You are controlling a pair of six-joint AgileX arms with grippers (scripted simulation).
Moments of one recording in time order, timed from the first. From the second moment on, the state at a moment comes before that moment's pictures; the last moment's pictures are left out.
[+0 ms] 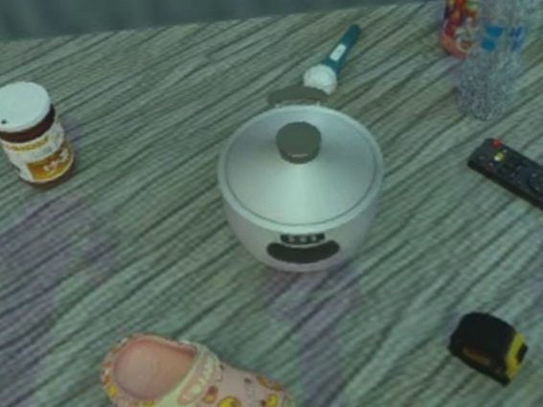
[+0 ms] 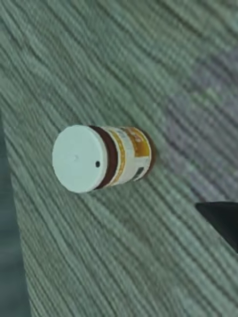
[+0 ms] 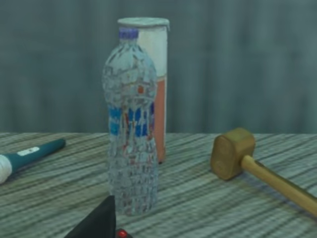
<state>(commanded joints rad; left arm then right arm) -0.03 0.85 0.86 -0.57 0.09 0.14 0.00 0.00 0.00 0.00 0.00 0.00</state>
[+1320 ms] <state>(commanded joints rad) -0.01 2.52 2.52 -1.43 0.05 0.35 0.00 0.00 0.00 0.00 0.00 0.00</state>
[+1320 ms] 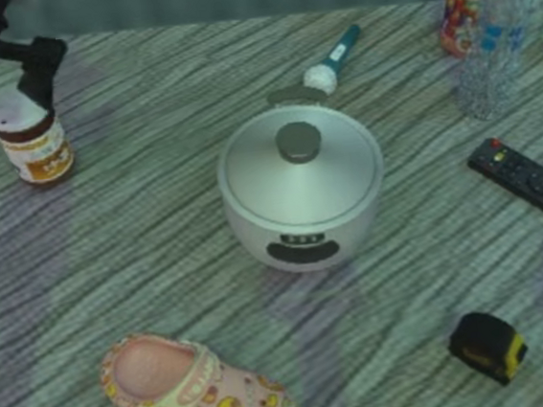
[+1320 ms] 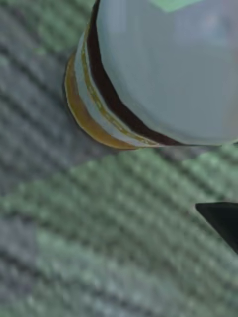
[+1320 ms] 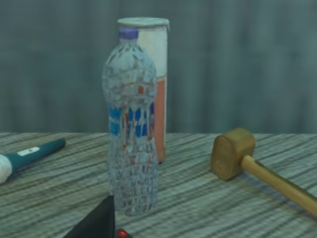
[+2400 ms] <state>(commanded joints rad) -0.01 2.55 2.32 -1.25 0.04 0.34 0.00 0.00 0.00 0.00 0.00 0.00</state>
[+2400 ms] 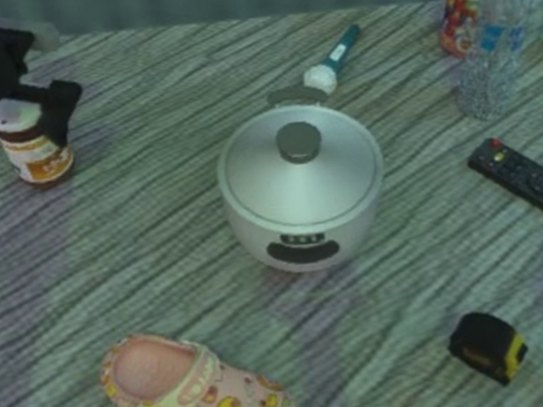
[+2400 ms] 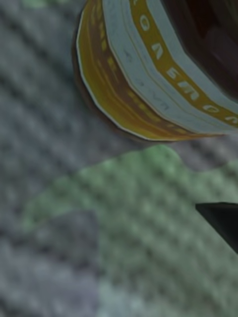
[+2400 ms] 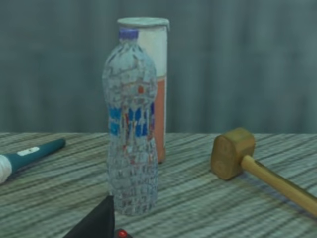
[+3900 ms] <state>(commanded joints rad) -0.01 2.54 2.32 -1.25 0.04 0.35 0.00 0.00 0.00 0.00 0.00 0.00</state>
